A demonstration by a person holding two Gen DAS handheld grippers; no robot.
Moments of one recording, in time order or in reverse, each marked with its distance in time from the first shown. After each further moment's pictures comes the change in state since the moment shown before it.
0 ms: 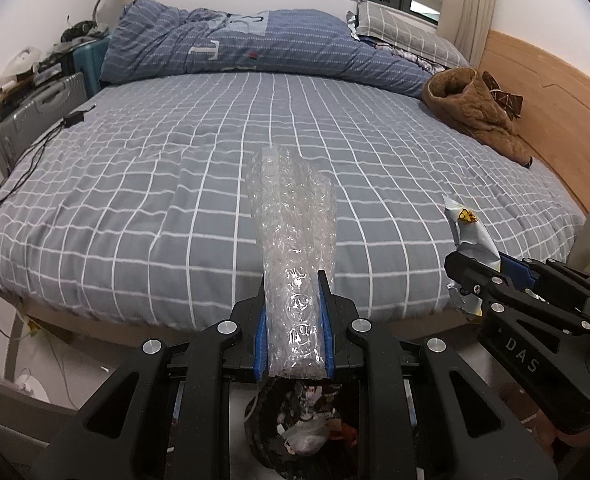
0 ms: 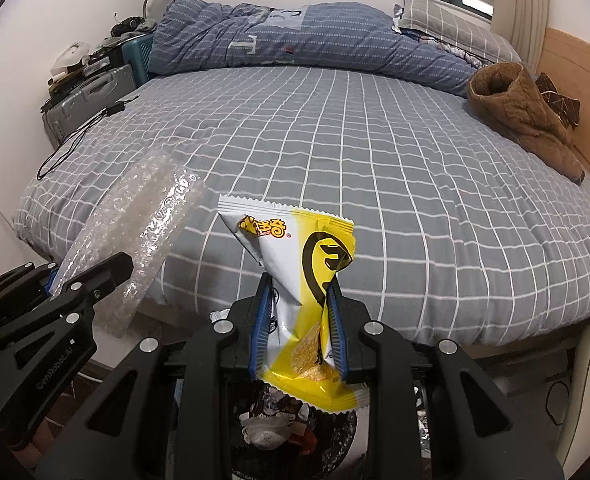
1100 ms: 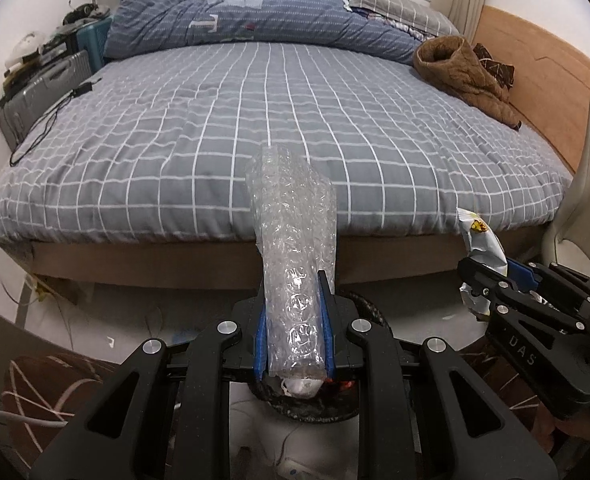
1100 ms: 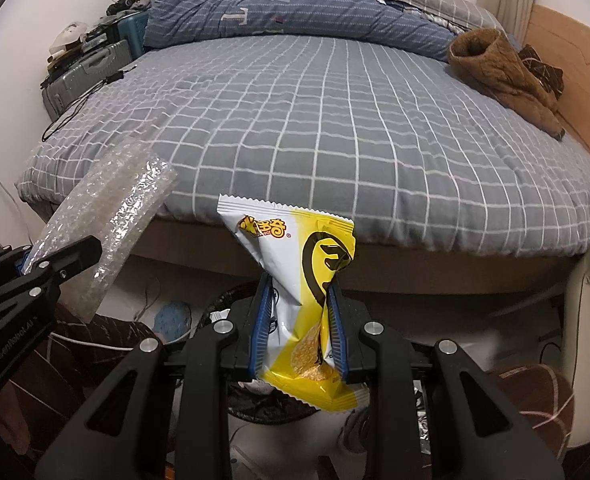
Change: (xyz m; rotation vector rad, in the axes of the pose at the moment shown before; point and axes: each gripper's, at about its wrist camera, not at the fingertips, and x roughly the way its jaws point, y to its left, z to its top) left arm -0.050 -0.016 -0.071 0.010 0.109 0.007; right arm -0.043 -0.014 -0.086 0.023 0.099 -0.031
